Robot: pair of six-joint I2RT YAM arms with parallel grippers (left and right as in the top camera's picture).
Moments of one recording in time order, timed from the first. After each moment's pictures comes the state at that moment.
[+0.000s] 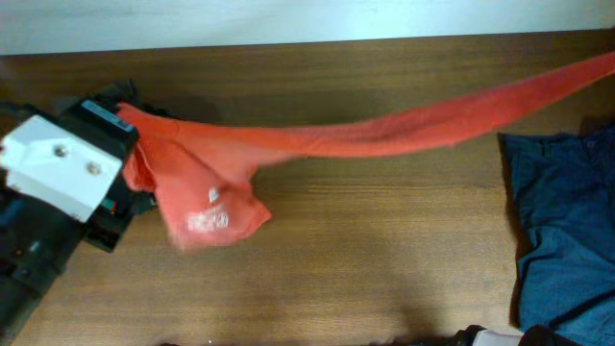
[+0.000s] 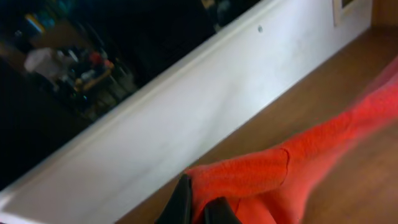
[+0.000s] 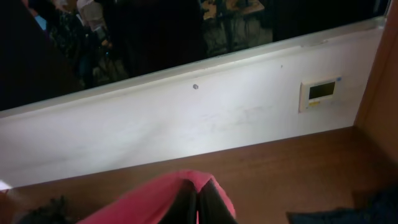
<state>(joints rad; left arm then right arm) -0.31 1.38 2.61 -1.50 0.03 0.47 -0.50 1.48 2.72 -1.51 -0.51 0.11</state>
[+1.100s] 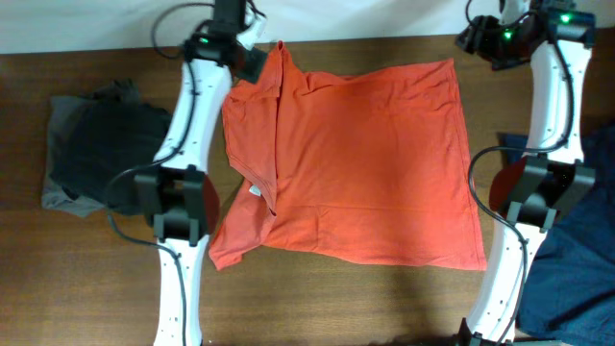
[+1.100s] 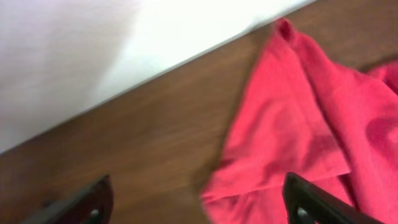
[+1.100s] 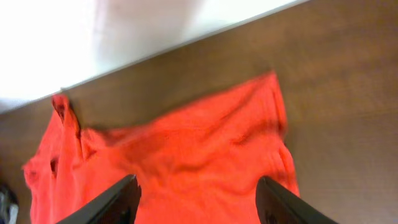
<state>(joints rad) -0.19 2.52 2.56 -0.93 -0.16 0.30 -0.27 2.52 2.71 -1.21 -0.46 0.13</state>
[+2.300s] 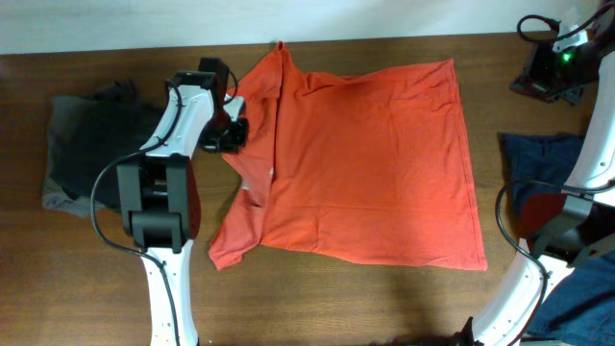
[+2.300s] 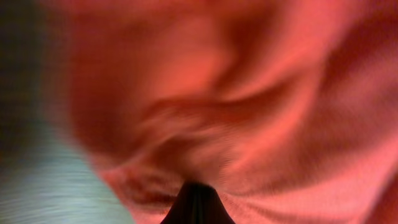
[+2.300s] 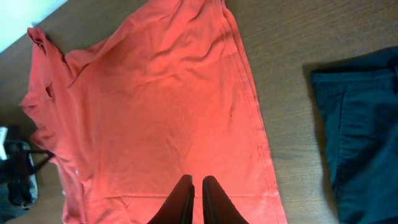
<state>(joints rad) -0.11 2.43 2.02 -1.12 0.10 -0.03 -0.36 2.21 2.60 -1.68 -0.37 0.07</state>
